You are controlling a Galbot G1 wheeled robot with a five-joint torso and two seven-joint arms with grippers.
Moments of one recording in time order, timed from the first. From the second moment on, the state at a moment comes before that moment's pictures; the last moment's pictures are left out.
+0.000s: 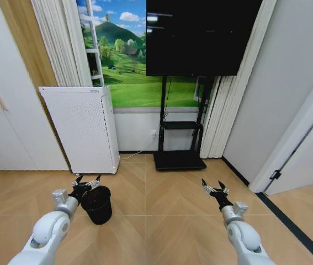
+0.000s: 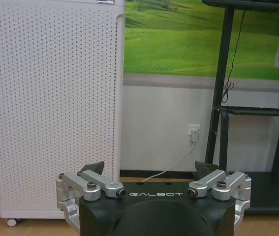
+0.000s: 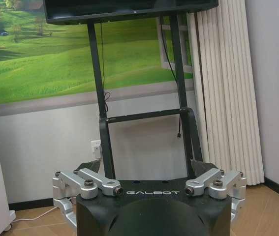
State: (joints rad) left arm 1.27 -1.05 -0.66 -1.96 -0.59 0.34 -0.04; right arm -1.27 1.29 0.73 1.74 0.43 -0.05 -0.09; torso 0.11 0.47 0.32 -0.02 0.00
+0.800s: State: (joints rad) left arm 1.23 -1.03 -0.71 -1.86 -0.37 0.17 0.13; right arm -1.26 1.30 0.72 1.75 0.36 -0.03 -0.09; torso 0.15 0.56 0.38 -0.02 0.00
